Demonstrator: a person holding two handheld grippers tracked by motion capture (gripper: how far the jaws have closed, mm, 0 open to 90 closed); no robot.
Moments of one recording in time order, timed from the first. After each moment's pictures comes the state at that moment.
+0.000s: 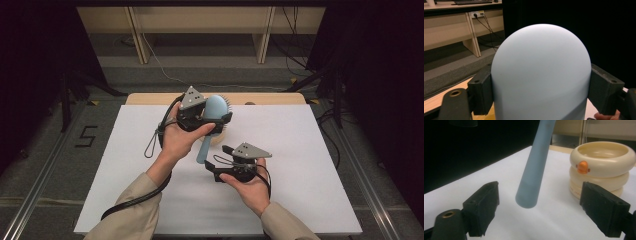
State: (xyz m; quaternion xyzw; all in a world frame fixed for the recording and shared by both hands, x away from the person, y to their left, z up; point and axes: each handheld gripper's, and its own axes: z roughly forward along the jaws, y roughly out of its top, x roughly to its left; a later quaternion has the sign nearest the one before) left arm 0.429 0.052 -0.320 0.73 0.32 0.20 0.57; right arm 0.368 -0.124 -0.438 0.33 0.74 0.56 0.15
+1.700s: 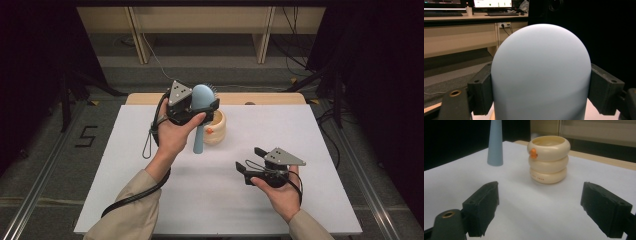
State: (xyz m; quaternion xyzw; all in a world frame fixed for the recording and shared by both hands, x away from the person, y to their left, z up) left arm 0.441 0.072 -0.319 0.67 0.38 0.26 0.59; right arm 0.354 -0.200 -0.440 0.36 0.74 0.53 0.21
